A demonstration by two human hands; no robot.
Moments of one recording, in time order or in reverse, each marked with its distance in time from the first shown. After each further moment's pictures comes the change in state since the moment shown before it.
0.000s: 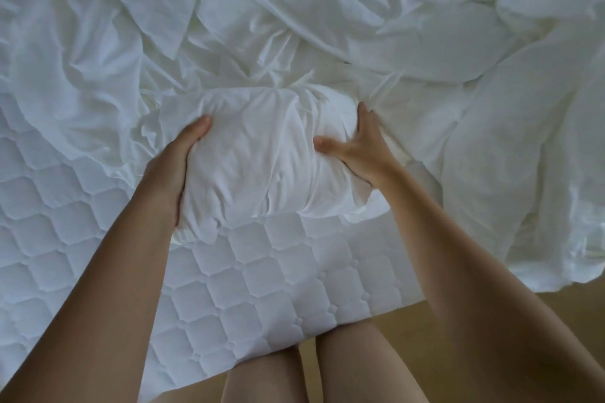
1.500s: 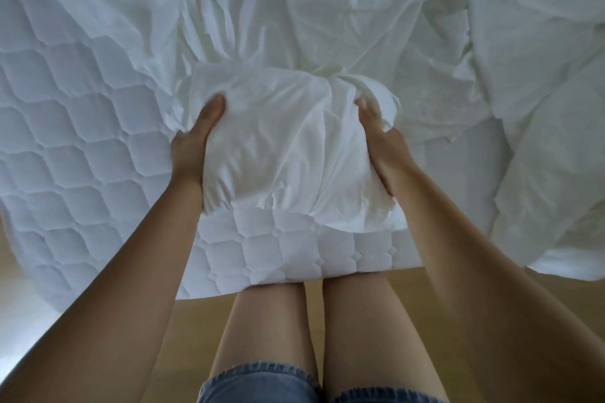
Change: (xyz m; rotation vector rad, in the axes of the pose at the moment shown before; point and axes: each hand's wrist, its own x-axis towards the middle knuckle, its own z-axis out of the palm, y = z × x) left_hand 0.014 -0.102 -0.044 -0.248 0.208 -0.076; right_hand -0.047 0.023 0.079 0.125 -0.116 0.470
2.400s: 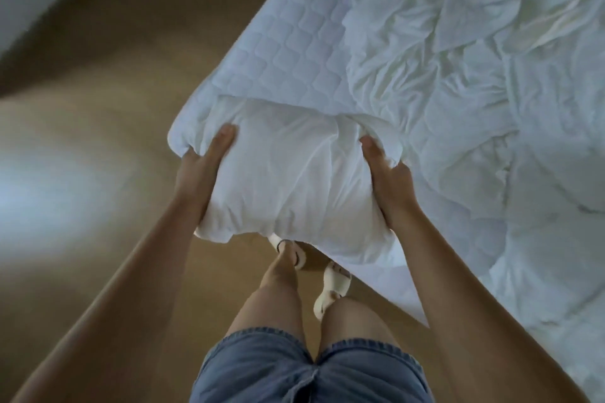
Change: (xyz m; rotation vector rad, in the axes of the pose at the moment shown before) left_hand -0.279 -0.171 -0.171 -0.299 0.385 0.416; right_hand -0.223 0.073 0.031 -0.392 -0.235 -0.611
